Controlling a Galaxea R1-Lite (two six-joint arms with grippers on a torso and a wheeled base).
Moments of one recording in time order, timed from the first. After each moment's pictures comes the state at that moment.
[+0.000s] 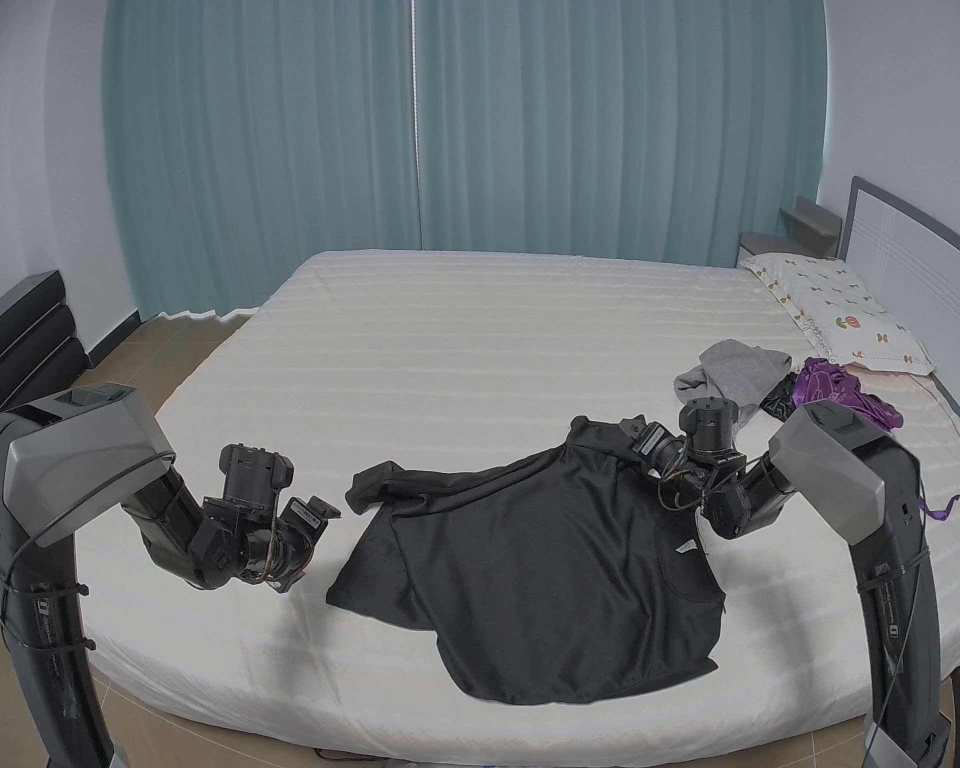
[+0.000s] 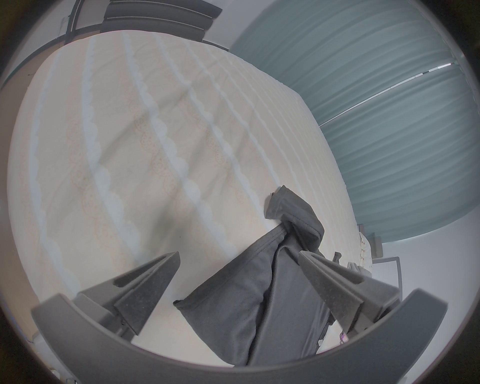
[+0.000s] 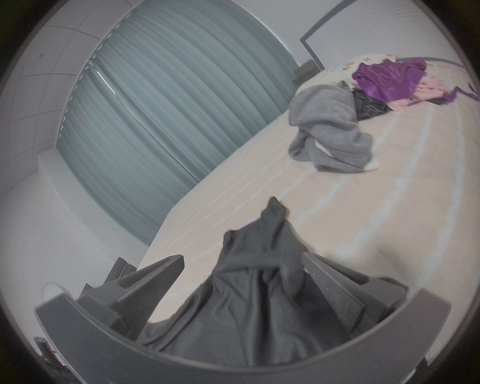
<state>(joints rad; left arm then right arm) -0.20 2.23 -0.83 -0.60 0.01 -1.15 0.22 2.63 -1.45 -0.84 -0.07 0.76</state>
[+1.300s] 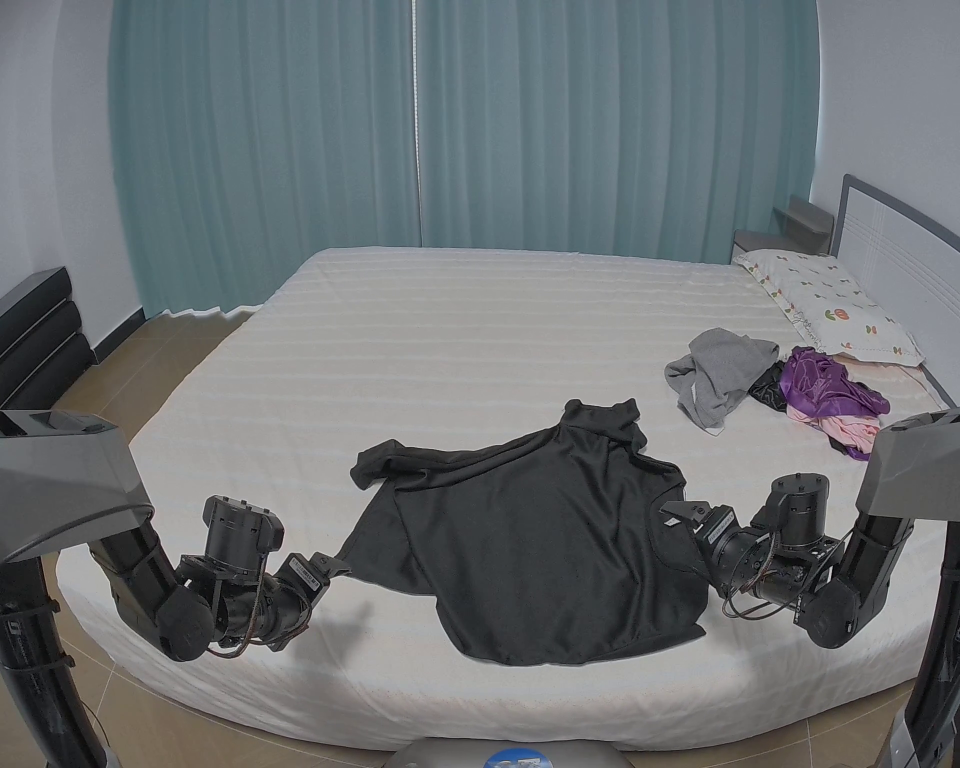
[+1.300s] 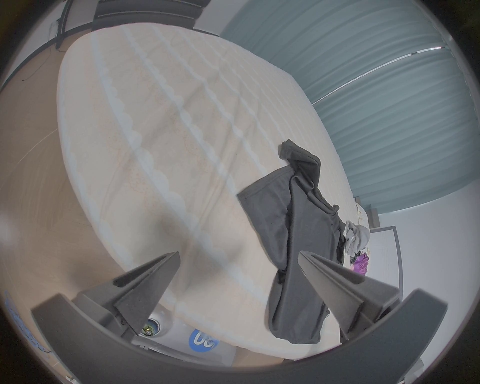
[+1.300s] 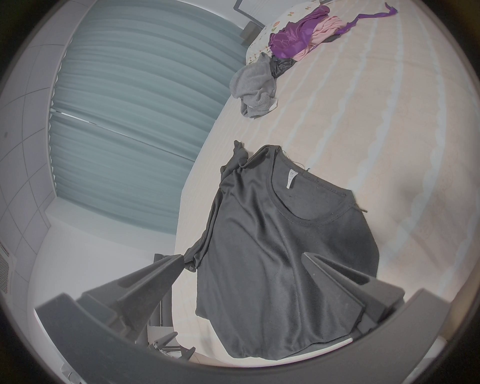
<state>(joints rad) -0.30 2.10 -0.47 -0.80 -0.03 -1.13 0.27 2.19 -0.42 -1.30 0.09 1.12</state>
